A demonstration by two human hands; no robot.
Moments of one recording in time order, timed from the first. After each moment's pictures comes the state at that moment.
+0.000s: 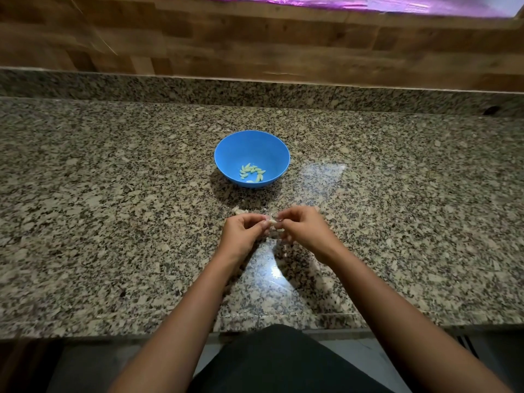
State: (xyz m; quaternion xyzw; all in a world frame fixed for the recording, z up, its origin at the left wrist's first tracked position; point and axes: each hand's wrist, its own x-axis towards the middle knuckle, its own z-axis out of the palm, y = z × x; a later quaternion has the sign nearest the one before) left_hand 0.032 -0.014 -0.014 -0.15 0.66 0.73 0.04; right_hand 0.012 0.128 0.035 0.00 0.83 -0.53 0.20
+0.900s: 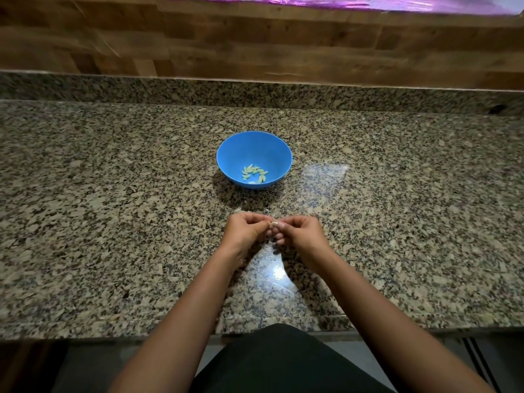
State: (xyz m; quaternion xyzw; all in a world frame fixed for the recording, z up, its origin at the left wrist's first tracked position) left_hand 0.024 -0.013 0.000 -0.20 0.64 0.74 0.09; right_hand 0.016 0.118 0.013 0.11 0.70 -0.67 0.22
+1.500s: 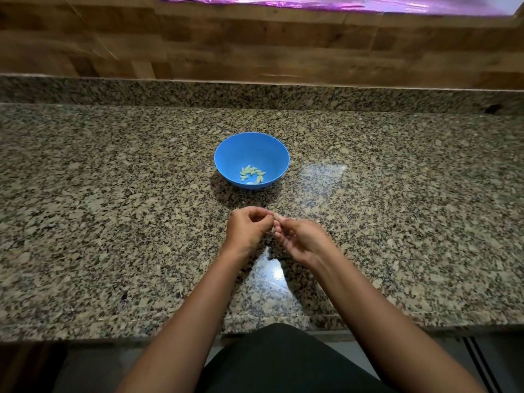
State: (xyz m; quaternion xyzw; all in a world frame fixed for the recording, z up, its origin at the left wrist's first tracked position) left_hand 0.027 -0.004 0.009 -0.15 0.71 0.68 0.02; right_hand 0.015 0.116 0.028 0.25 0.46 -0.81 0.26
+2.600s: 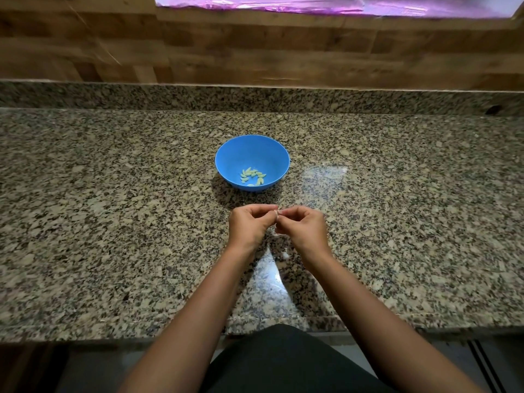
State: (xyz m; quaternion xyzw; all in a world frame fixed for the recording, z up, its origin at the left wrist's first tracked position) left_hand 0.022 0.006 0.014 -0.18 0.66 0.73 -0.02; right_hand 0.019 0.114 0.020 0.07 0.75 -0.66 0.05
